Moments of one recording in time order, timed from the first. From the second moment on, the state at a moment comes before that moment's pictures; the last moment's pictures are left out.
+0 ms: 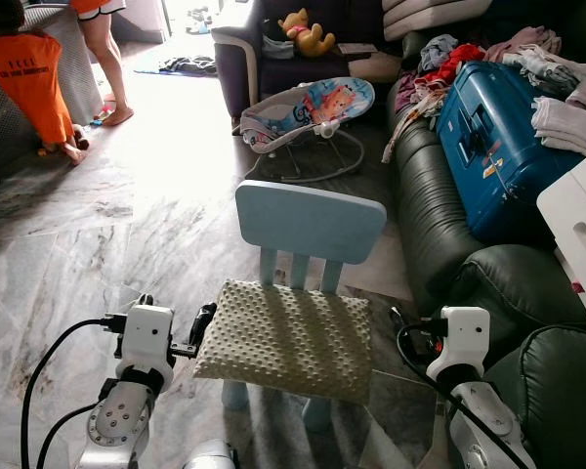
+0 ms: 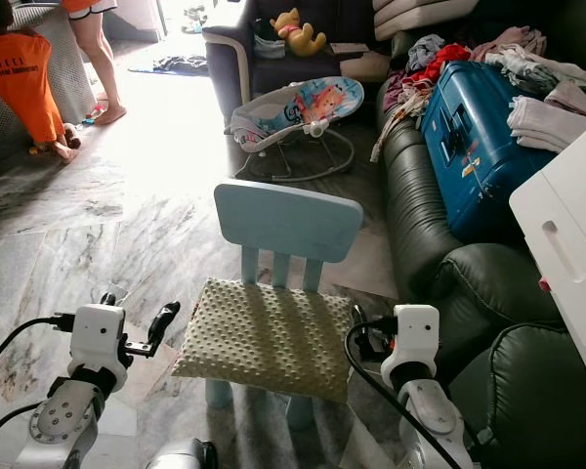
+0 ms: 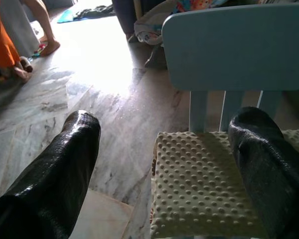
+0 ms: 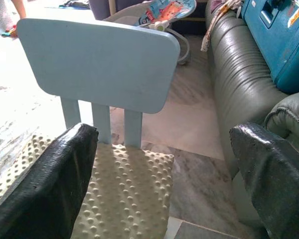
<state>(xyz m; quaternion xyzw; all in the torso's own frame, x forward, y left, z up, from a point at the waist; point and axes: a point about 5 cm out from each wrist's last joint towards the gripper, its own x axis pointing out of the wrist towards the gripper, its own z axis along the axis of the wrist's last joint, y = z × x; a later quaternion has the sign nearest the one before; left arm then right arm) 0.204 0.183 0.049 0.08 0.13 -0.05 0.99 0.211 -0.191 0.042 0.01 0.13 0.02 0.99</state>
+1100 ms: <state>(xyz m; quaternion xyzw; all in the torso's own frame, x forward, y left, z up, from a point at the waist) 0.212 0.180 0.056 0.08 0.11 -0.04 0.99 0.213 -0.191 0.044 0.01 0.13 0.02 0.99</state>
